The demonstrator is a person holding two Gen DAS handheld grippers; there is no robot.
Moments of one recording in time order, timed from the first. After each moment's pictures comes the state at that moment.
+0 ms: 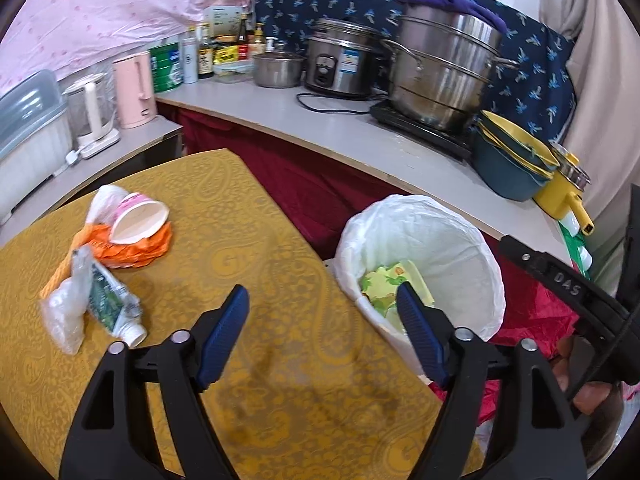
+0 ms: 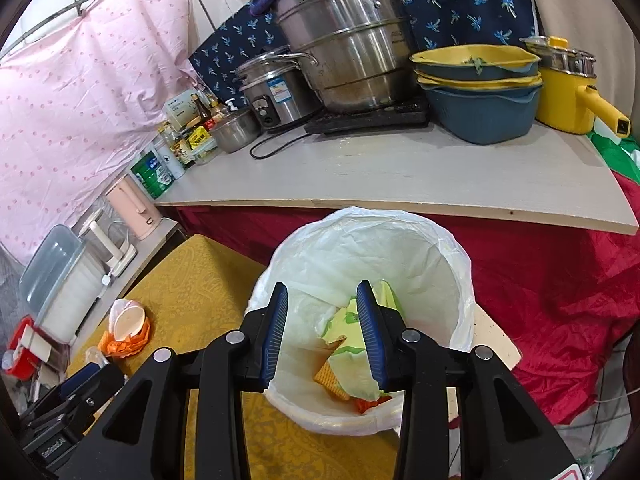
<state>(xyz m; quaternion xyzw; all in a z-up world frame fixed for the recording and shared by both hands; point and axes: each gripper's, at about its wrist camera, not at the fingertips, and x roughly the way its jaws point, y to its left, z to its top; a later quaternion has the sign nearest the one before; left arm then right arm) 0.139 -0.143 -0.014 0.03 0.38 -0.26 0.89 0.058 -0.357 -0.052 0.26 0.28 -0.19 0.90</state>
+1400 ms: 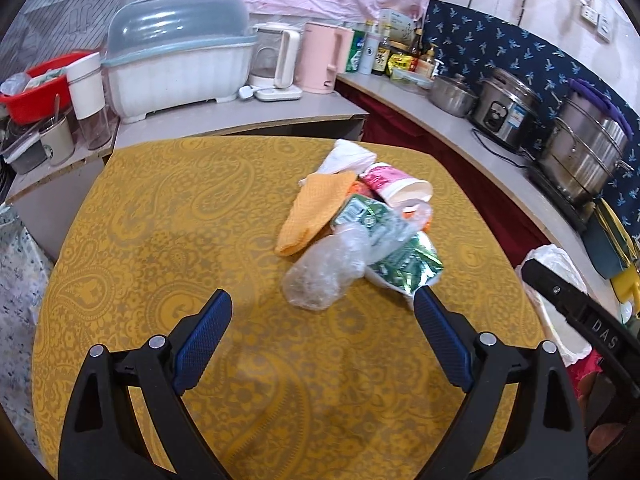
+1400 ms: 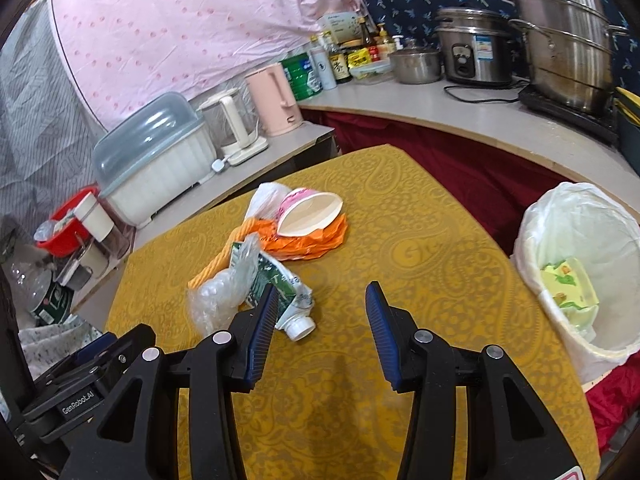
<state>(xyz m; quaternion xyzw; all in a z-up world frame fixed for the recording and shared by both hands) 0.170 0.115 -0.045 -0.08 0.40 -0.08 0.91 0.155 -0.093 -0.057 0.15 0.35 0.00 0.92</state>
